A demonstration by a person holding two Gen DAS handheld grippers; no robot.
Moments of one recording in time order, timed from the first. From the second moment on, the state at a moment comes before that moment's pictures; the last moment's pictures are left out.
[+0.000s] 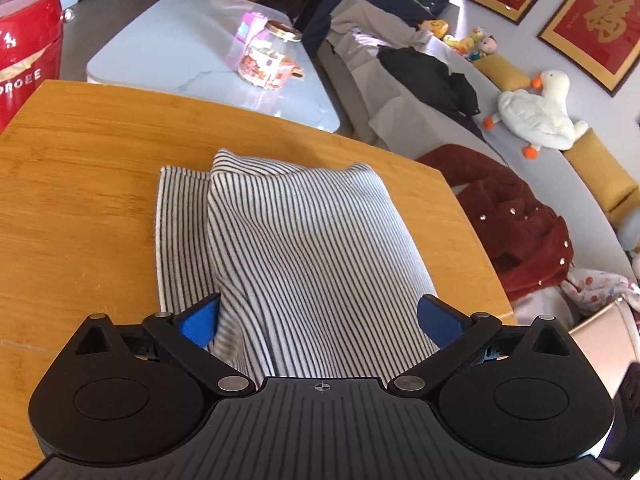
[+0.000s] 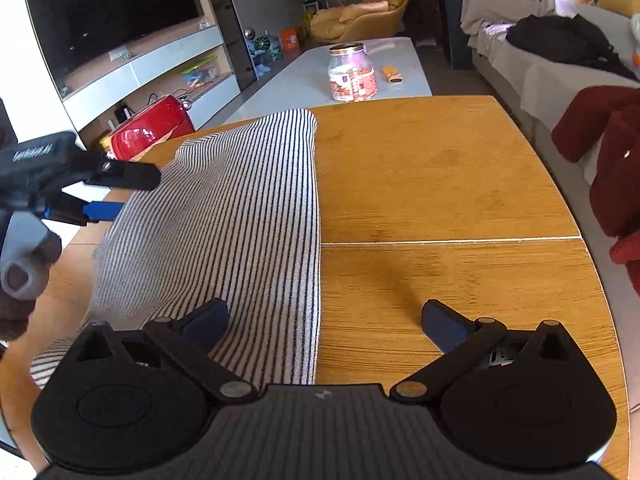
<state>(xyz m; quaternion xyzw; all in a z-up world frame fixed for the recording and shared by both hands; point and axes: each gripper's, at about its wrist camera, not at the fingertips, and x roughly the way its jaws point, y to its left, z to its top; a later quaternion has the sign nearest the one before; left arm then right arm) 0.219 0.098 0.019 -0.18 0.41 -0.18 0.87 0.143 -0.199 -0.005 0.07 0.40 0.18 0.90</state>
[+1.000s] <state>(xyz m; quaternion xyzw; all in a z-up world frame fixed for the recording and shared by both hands) 0.127 0.082 0.023 0.01 0.39 -0.17 0.90 0.105 -0.180 0.031 -0.01 0.31 0.19 0.93</state>
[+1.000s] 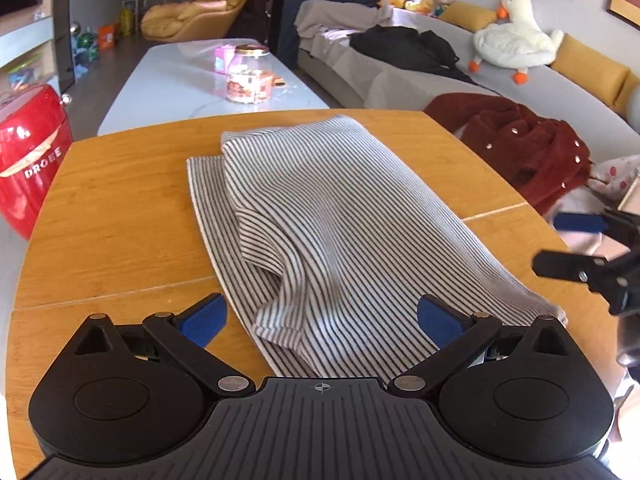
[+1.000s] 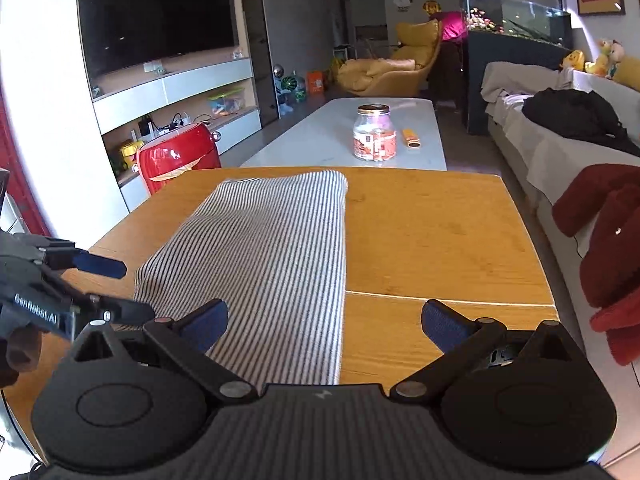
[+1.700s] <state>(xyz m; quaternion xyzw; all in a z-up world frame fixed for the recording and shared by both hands) 0.062 0.086 0.010 0.02 0.39 -0.15 0.91 0.073 -0.157 0.016 -0.05 0.32 0.20 0.92</state>
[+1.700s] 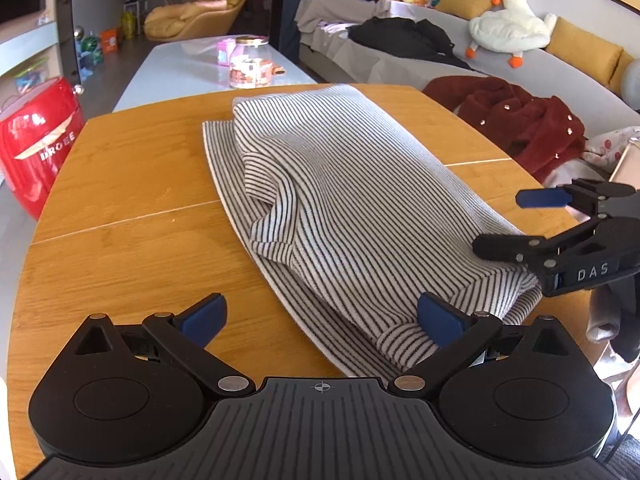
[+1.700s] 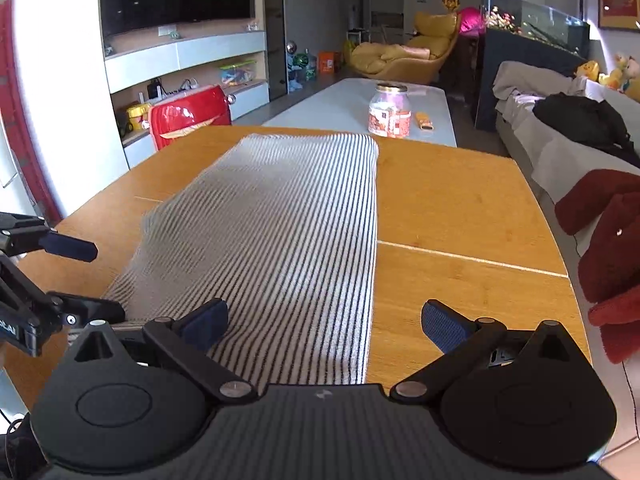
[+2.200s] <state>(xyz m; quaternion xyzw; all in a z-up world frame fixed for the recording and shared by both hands) 0.059 0.084 0.003 0.02 0.40 -0.16 0.90 0.052 -0.170 -0.014 0.03 0.33 0.19 0.92</state>
